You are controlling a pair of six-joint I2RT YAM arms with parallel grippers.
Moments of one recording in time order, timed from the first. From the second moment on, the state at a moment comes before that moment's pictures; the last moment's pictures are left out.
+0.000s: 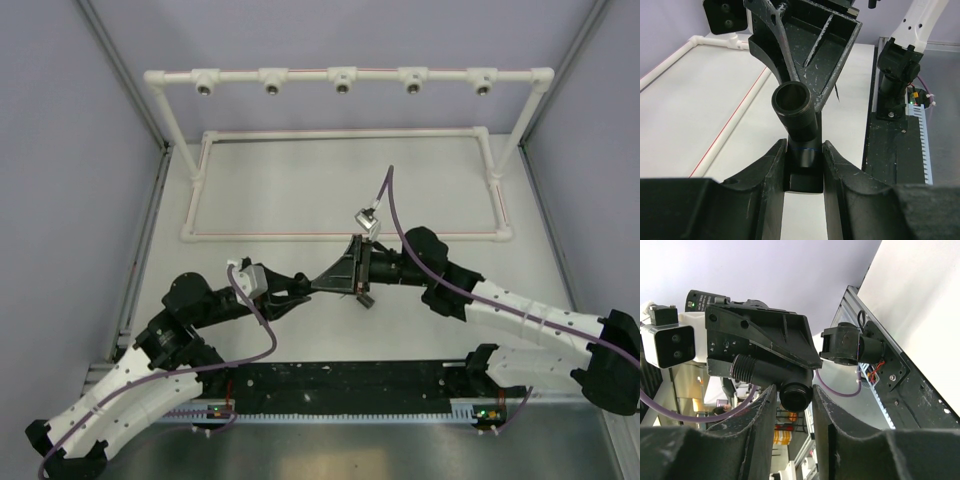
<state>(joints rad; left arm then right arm) -0.78 0.44 0.55 -0.10 0.52 0.06 0.94 1.09 0.75 0.27 -0.48 1.22</state>
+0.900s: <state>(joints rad) -0.77 0.43 0.55 0.01 0.68 -0.24 0.93 1.01 0.75 0.16 -0.52 0.88</state>
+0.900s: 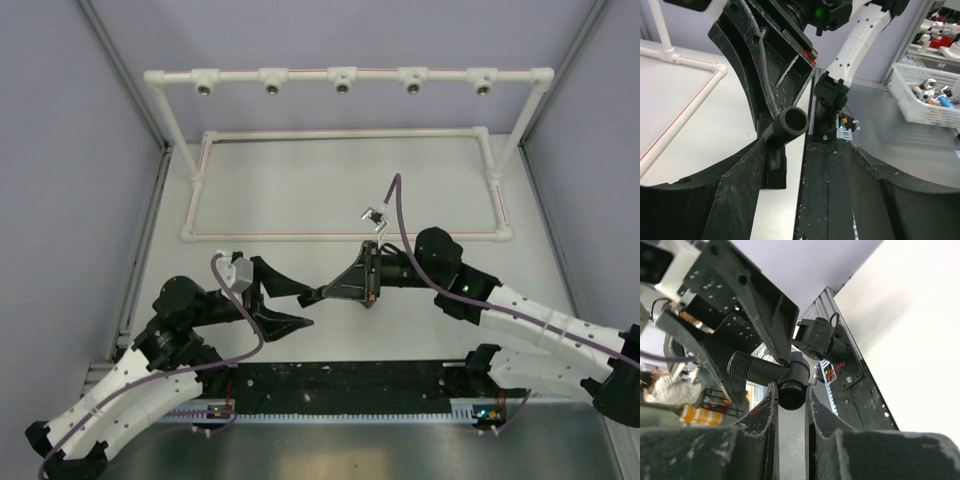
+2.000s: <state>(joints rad) -0.78 0.54 0.61 0.16 0.80 -0.53 0.93 0.93 0.91 0.10 -0.74 0.37</state>
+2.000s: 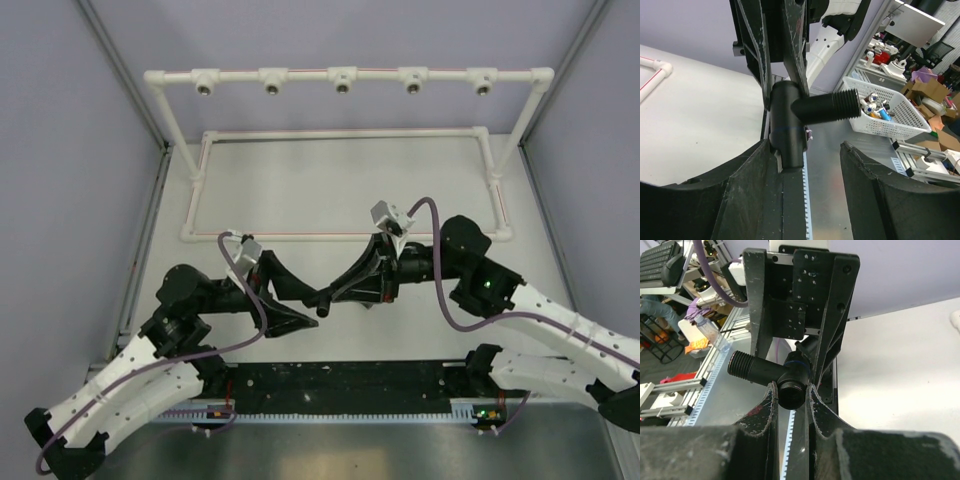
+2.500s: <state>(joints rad) -0.77 0.63 0.64 0.17 0.85 -0.53 0.94 0.94 0.91 0.08 -0.77 0.37</state>
